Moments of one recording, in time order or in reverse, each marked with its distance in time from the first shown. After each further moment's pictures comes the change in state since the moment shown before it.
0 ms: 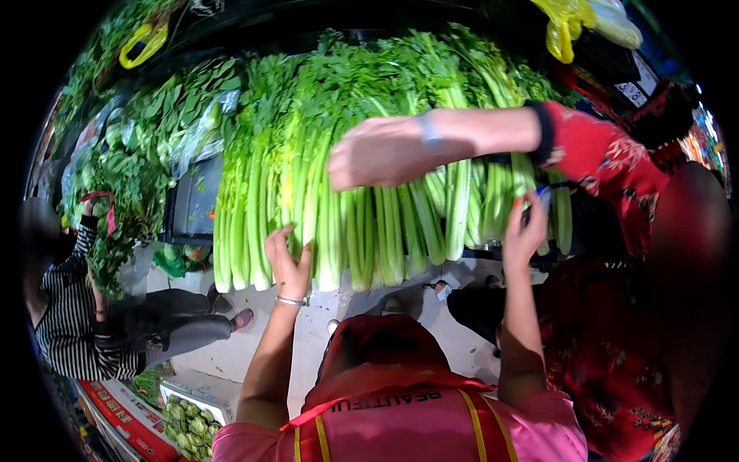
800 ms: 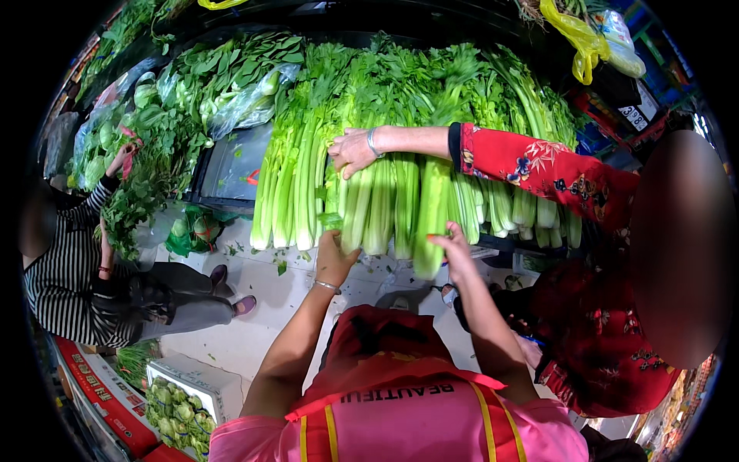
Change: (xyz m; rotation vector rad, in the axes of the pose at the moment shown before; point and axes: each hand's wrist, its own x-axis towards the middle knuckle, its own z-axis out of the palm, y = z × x) left_hand -0.074 -0.054 -0.009 -0.277 -0.272 -0.301; right_hand -0.152 -0.095 0.055 0.693 -0.849 0.920
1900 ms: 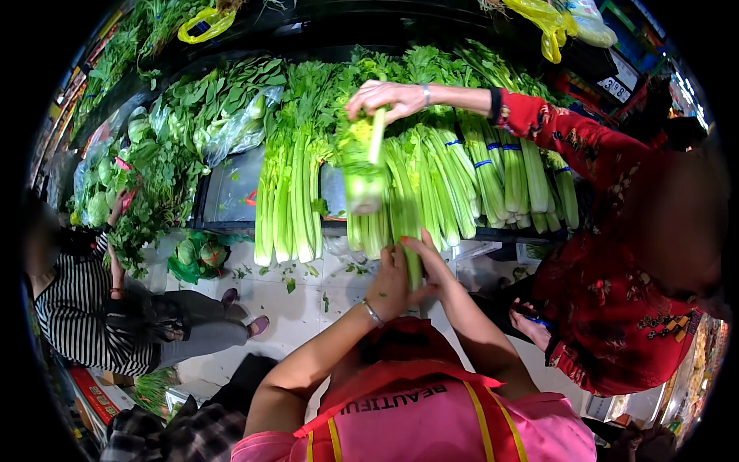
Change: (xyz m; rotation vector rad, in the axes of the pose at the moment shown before) left_hand -0.056 0.126 0.007 0.118 -0.425 0.522; right_hand -0.032 0.013 0.037 0.322 -0.208 0.021
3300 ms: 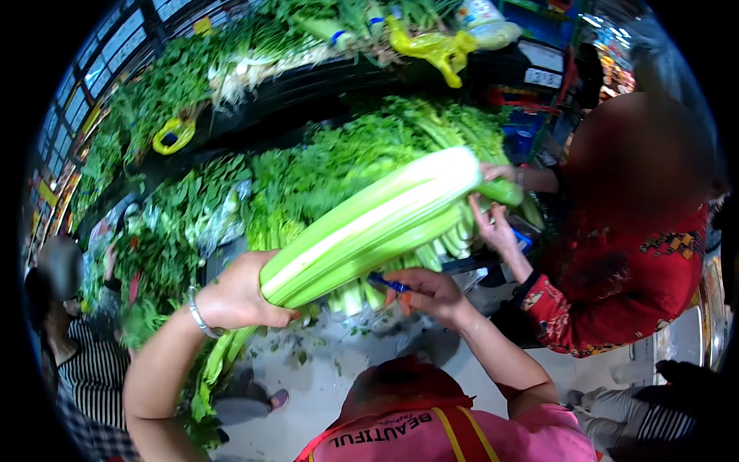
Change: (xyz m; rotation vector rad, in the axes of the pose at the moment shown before) left_hand 0.030 0.112 -0.247 -0.067 -0.409 0.039; right_hand -0.128 -0.117 0.008 -0.174 -0.452 -0.515
